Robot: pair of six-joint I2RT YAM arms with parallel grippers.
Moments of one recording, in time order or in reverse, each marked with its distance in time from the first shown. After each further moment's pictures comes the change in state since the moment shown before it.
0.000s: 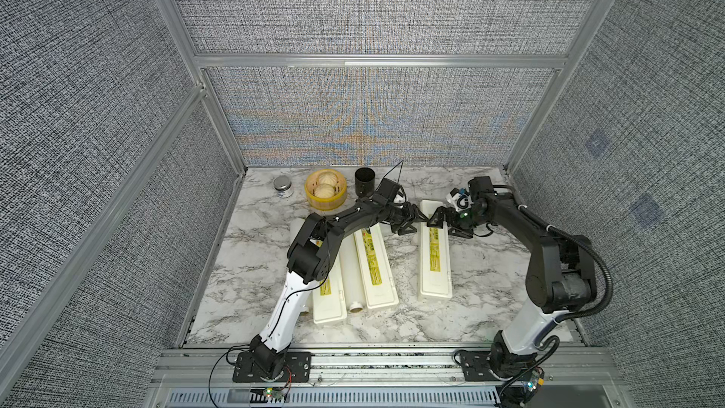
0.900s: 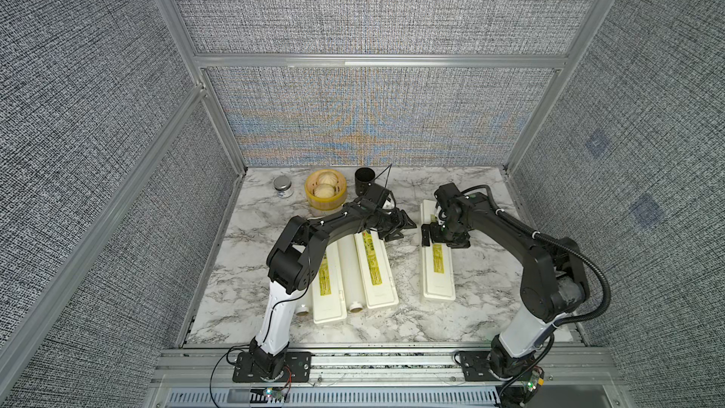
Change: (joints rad) left arm 0.012 -0.202 -0.275 0.007 -0.092 0.051; right arm 0.237 -0.015 0.040 -0.219 0.434 0.119
